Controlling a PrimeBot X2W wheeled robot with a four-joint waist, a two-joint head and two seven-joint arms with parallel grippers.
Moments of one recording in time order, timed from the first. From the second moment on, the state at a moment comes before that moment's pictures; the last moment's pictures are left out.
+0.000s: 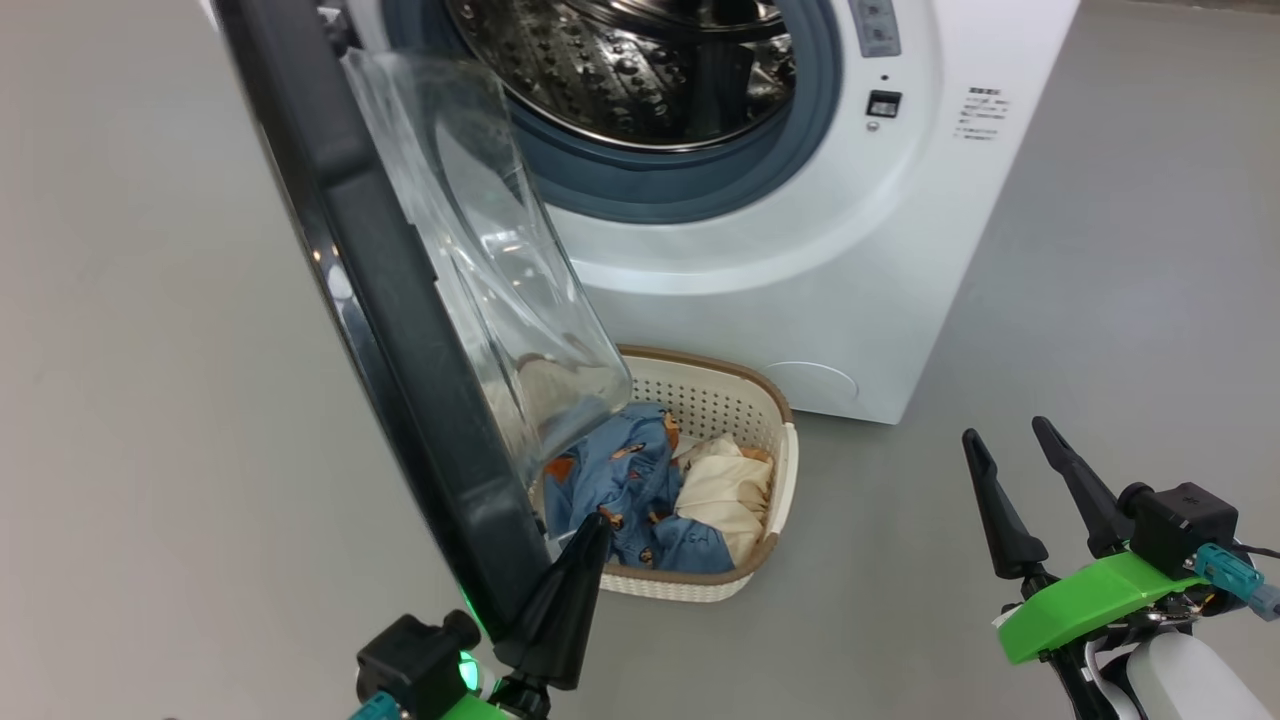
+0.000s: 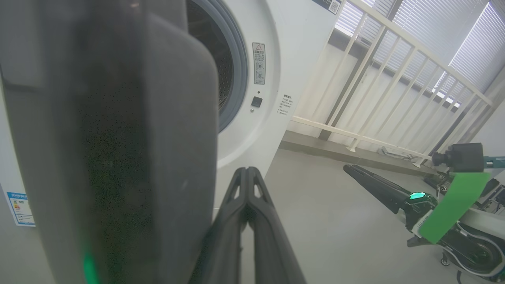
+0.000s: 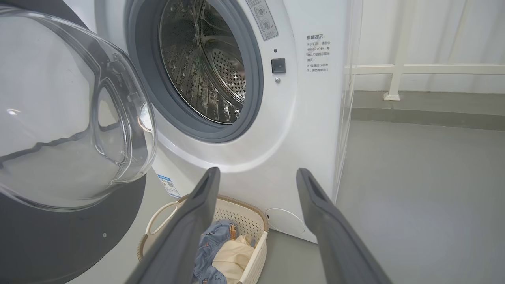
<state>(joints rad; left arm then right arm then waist) -0.10 0.05 -0.46 0.12 -0.47 -0.05 -0.21 -0.18 -0.23 0.19 0.33 0.42 0.13 -0.25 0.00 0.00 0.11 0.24</state>
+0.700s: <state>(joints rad) -0.05 0.08 -0.43 0.06 -0.49 0.00 -0.20 -0.18 -0.25 0.19 0.33 0.41 0.13 -0.25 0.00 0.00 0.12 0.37</state>
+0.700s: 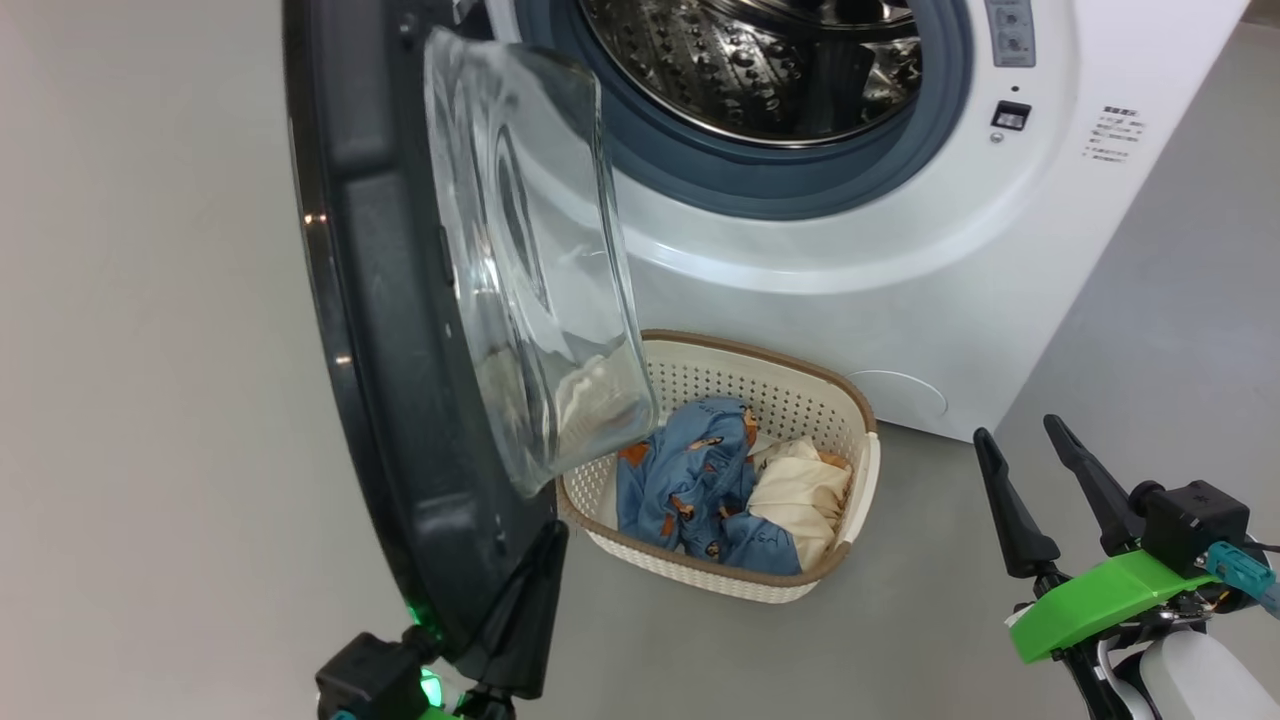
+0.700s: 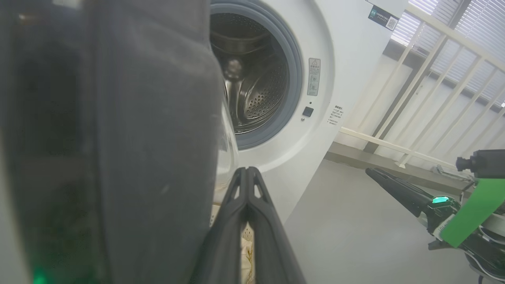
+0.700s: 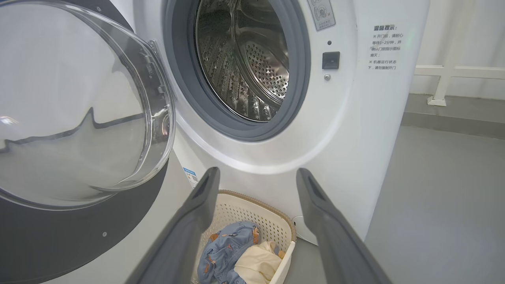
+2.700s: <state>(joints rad) -0.16 0.22 -0.04 0.24 -0.53 0.15 -0.25 -0.18 -0.27 0.19 0.33 0.41 0.13 -0.25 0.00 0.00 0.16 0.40</state>
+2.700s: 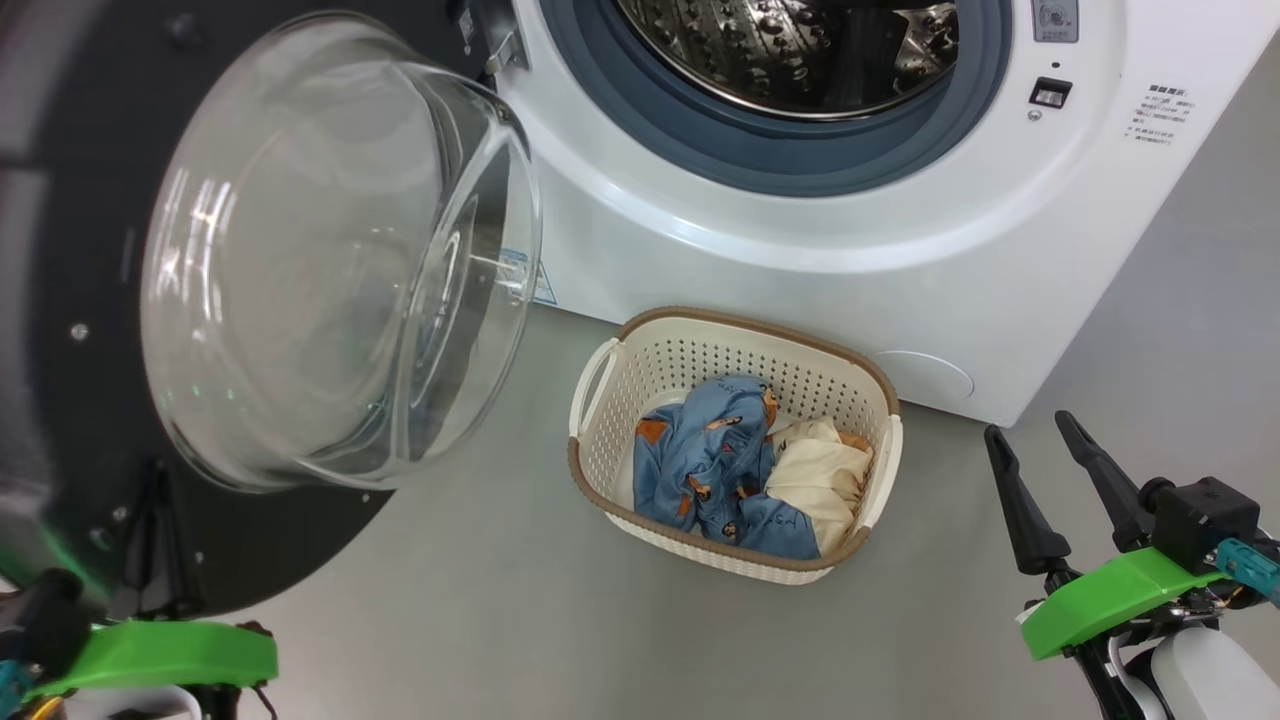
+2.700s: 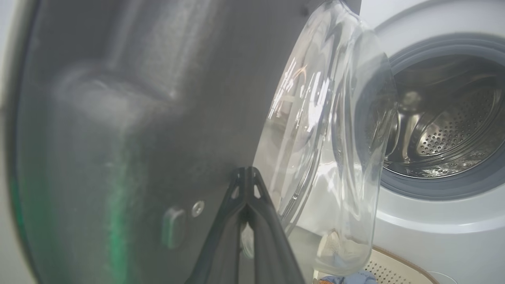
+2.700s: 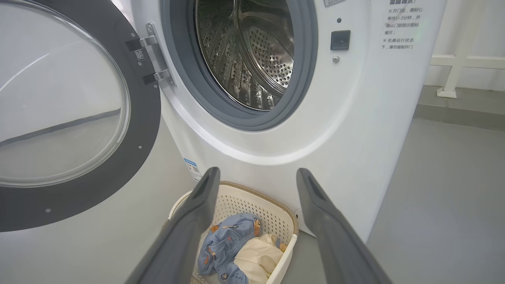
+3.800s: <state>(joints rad) -0.38 0.22 0.26 0.51 -0.39 0.06 -0.26 -0.24 -0.31 0.19 0.33 0.40 0.13 -0.25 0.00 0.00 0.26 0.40</state>
